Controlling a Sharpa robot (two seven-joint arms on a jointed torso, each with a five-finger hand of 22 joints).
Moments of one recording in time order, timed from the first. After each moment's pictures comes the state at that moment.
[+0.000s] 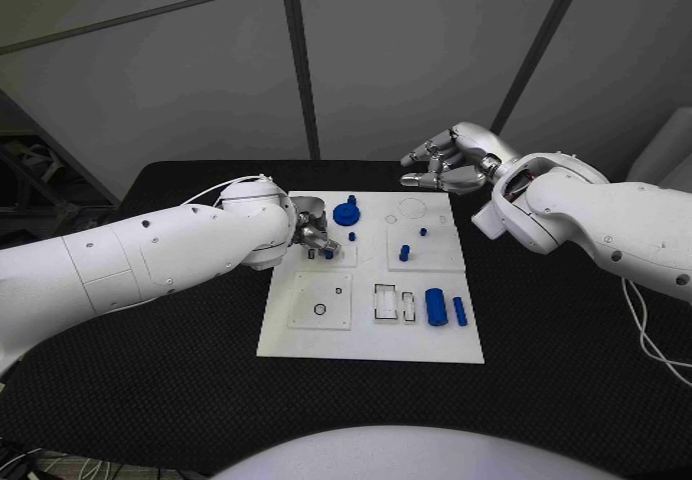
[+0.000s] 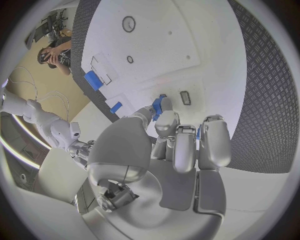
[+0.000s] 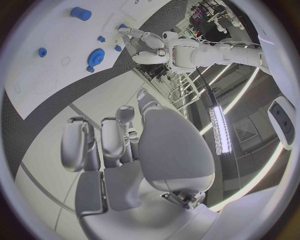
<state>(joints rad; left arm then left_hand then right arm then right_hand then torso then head) 1.22 -0.63 -0.03 1.36 -1.26 0.10 -0.50 1.20 -0.01 0.26 0.11 0.39 1.13 0.03 0.15 1.08 1.47 -0.04 0.89 1.31 1.47 -0.09 1.47 1.31 0.07 1.38 0.02 1.40 1.26 1.24 -0.77 0.05 1.45 -0.95 -0.31 0.05 1.39 -0.12 0.13 0.23 0.09 0.95 0.12 0.07 0.07 1.26 0.04 0.89 1.01 1.46 -0.04 1.25 1.11 0.05 1.43 0.07 1.36 1.31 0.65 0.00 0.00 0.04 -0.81</state>
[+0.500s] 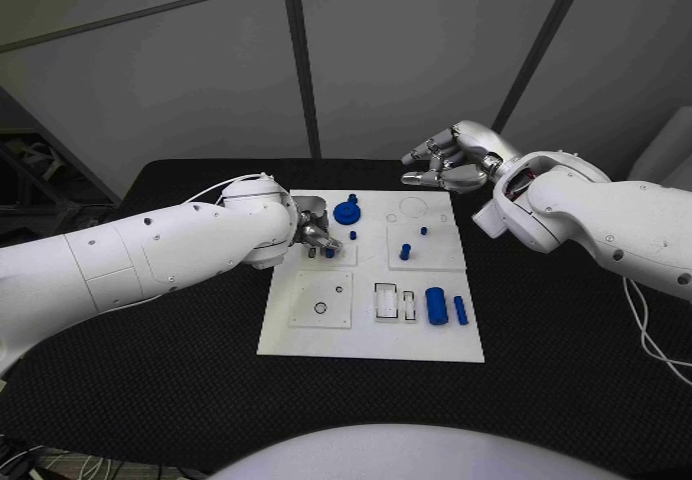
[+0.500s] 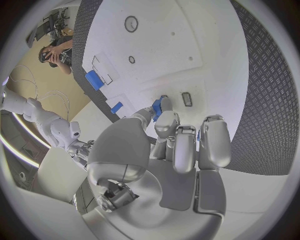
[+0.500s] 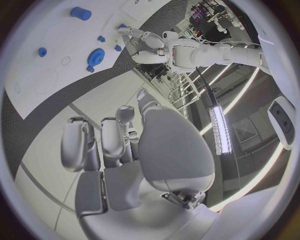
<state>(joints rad) 1.22 -0.63 -0.03 1.35 -1.25 0.10 -0.50 1.16 -0.02 0.28 0.10 0.37 1.15 0.02 0.14 1.08 1.47 -0.04 0.90 1.31 1.47 -0.09 1.49 1.31 0.07 1.38 0.02 1.40 1.27 1.24 -0.77 0.05 1.45 -0.95 -0.31 0.05 1.39 -0.12 0.13 0.23 0.09 0.95 0.12 0.07 0.07 1.26 0.04 0.89 1.01 1.46 -0.04 1.25 1.11 0.05 1.43 0.07 1.36 1.31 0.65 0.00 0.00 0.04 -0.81</state>
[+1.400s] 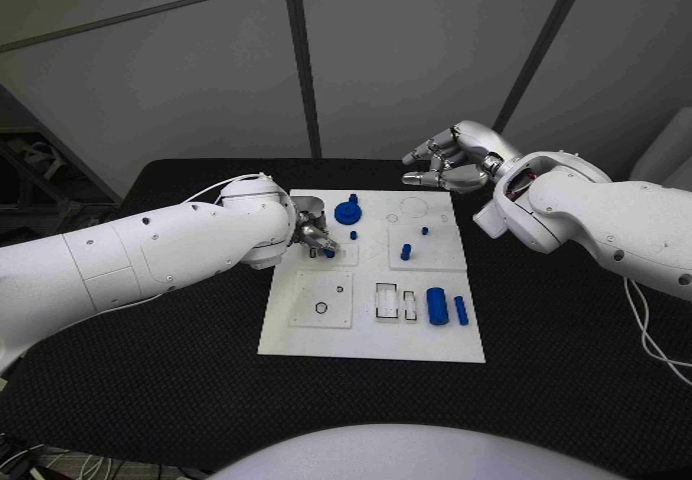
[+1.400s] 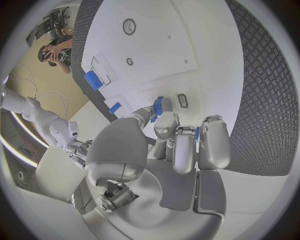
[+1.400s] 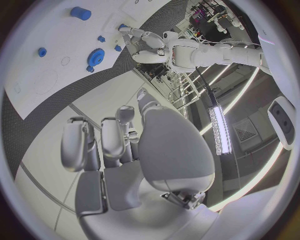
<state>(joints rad) 1.22 -0.63 -0.03 1.35 -1.24 0.11 -0.51 1.14 -0.06 0.36 0.04 0.42 1.17 0.02 0.12 1.09 1.46 -0.04 0.93 1.31 1.47 -0.10 1.50 1.31 0.07 1.39 0.01 1.41 1.28 1.24 -0.77 0.05 1.45 -0.95 -0.31 0.05 1.39 -0.12 0.13 0.23 0.09 0.95 0.12 0.07 0.07 1.26 0.04 0.89 1.01 1.46 -0.04 1.24 1.11 0.05 1.43 0.07 1.36 1.31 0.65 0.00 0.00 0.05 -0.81</state>
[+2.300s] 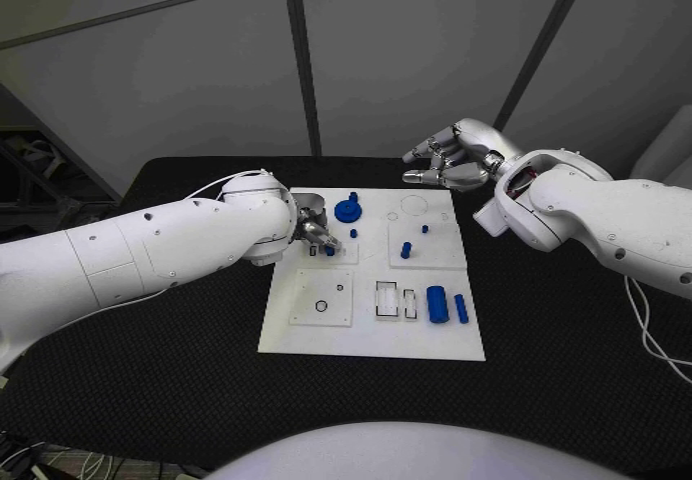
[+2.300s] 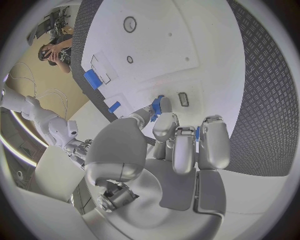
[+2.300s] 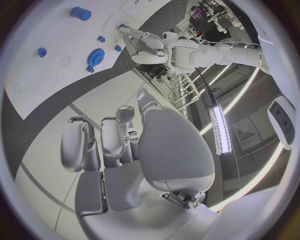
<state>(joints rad) 1.22 -0.62 -0.03 1.34 -1.23 0.12 -0.52 1.10 -0.04 0.40 0.04 0.20 1.20 0.01 0.11 1.10 1.47 -0.05 0.94 1.31 1.47 -0.11 1.51 1.31 0.07 1.39 0.01 1.41 1.30 1.24 -0.77 0.05 1.45 -0.95 -0.31 0.05 1.39 -0.12 0.13 0.23 0.09 0.95 0.12 0.07 0.07 1.26 0.04 0.89 1.01 1.46 -0.04 1.24 1.11 0.05 1.43 0.07 1.36 1.31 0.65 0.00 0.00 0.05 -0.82</state>
